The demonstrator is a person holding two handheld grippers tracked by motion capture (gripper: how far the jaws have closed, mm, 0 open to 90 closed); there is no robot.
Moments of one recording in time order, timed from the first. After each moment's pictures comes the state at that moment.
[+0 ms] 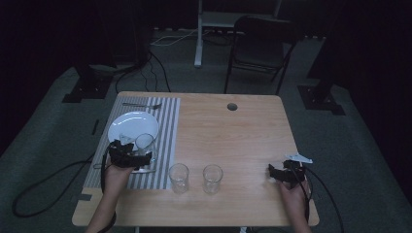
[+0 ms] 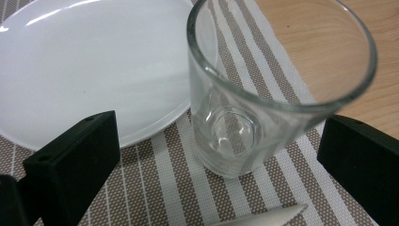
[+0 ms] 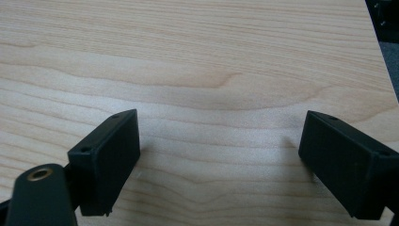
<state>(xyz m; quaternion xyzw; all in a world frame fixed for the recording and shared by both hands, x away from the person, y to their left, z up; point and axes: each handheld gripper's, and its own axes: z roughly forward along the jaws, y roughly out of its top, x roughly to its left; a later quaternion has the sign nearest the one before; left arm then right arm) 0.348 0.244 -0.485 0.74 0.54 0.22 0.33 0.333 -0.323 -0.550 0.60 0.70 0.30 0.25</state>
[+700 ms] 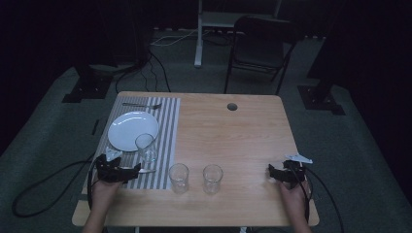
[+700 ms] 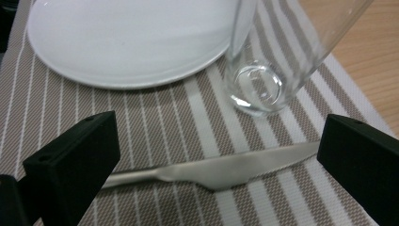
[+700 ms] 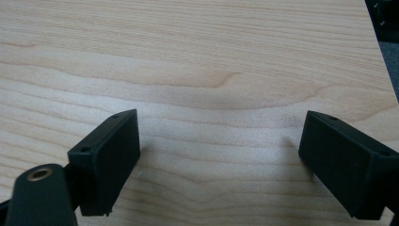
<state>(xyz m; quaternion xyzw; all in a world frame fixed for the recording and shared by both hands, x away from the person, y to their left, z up) 0.306 0.277 -0.503 0.73 0.56 0.24 0.32 0.333 -0.323 -0.550 0.60 0.70 0.30 0.25</state>
